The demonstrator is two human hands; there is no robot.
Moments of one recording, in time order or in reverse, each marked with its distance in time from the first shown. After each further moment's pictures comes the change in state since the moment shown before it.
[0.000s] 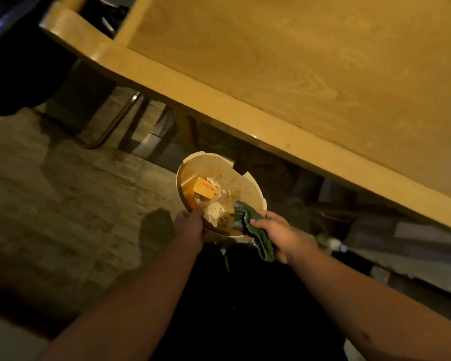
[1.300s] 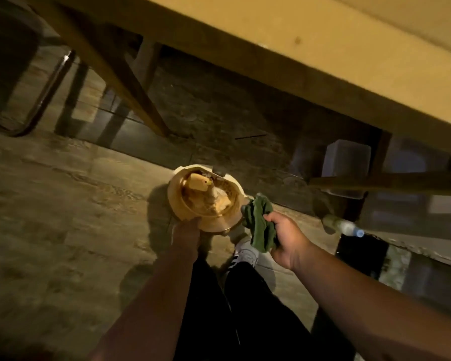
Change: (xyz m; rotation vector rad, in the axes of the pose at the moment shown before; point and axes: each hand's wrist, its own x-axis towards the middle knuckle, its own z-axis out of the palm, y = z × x) left_hand 0.158 -0.123 0.086 0.202 -0.136 -0.051; right_hand 0.168 0.087 -0.092 0.357 0.156 0.170
